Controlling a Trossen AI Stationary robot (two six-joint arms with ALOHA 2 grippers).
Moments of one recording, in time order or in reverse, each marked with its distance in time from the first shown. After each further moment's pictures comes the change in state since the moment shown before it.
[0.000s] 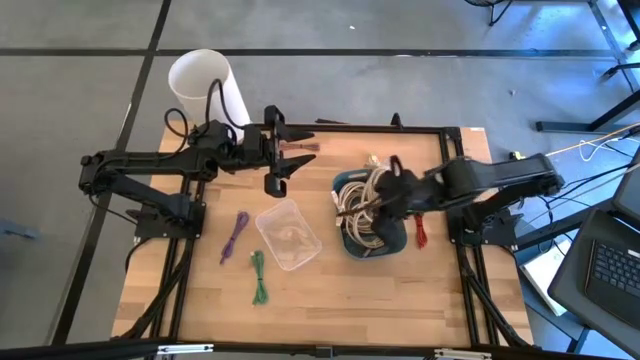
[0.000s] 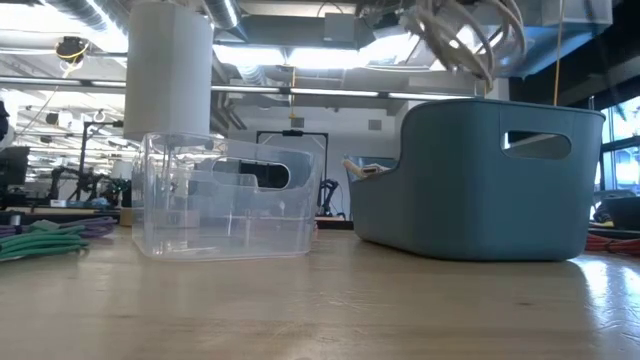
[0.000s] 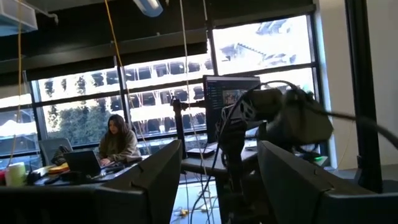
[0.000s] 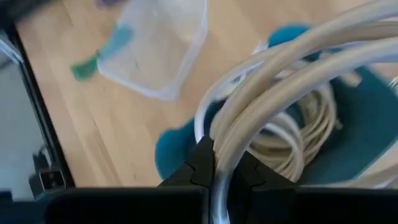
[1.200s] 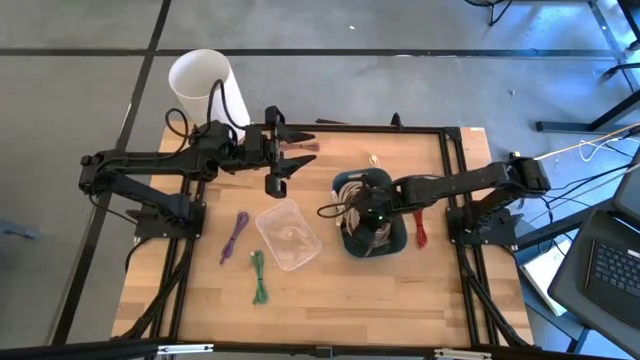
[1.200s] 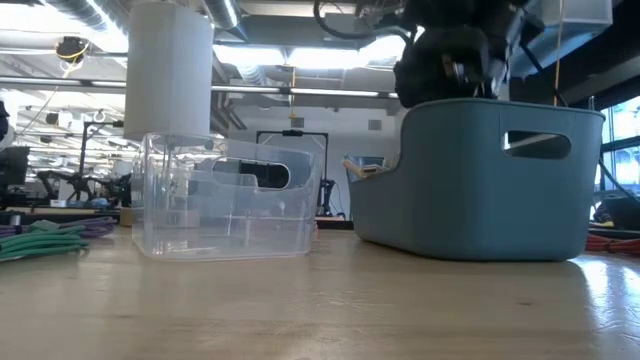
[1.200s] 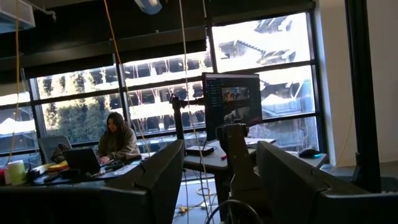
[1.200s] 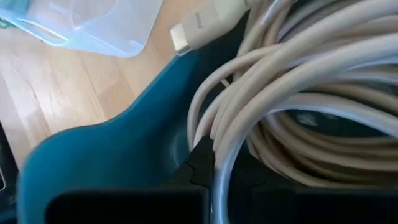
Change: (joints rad) left arm 0.000 0.000 0.000 -0.011 0.002 0.001; right arm -0.214 0.088 -0.632 0.685 -0.327 -0.110
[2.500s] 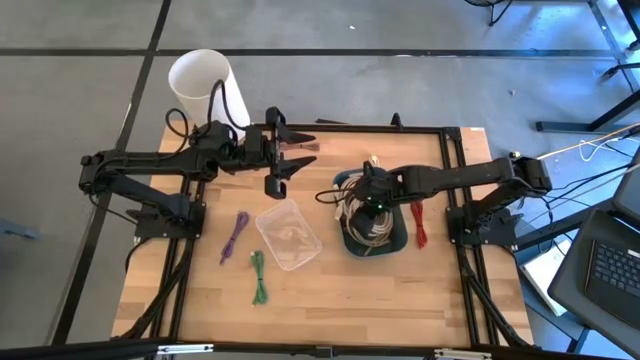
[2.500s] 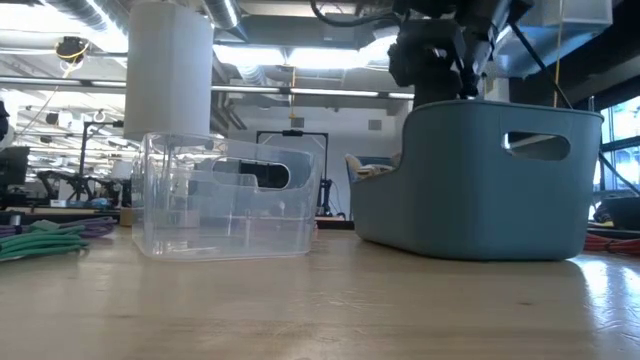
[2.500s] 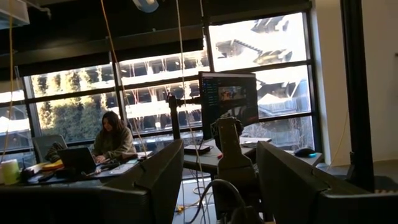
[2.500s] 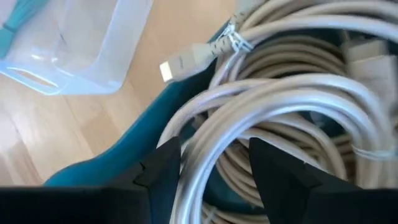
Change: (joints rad) left arm -0.005 0.000 0.000 -0.005 0.011 -0.008; right arm -0.043 -0.021 0.141 -0.189 0.111 -0.026
